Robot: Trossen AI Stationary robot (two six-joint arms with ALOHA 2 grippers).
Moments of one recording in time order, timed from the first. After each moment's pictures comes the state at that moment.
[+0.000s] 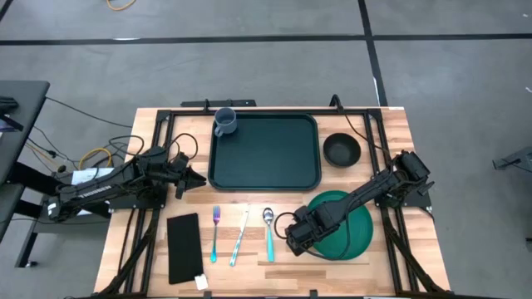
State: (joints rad) left arm 0.42 0.17 0.12 -0.36 0.46 -0.43; right arm 0.48 1.87 1.32 -0.88 -0.13 1.41
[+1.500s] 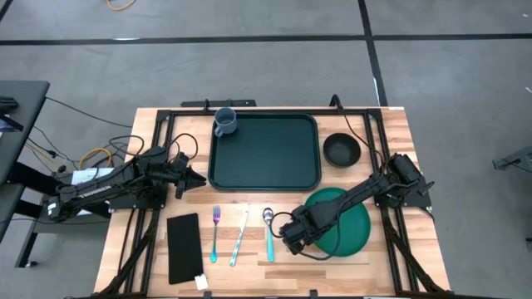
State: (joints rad) left arm 0.42 0.17 0.12 -0.36 0.46 -0.43; right arm 0.45 1.94 1.39 -0.97 -0.15 1.39
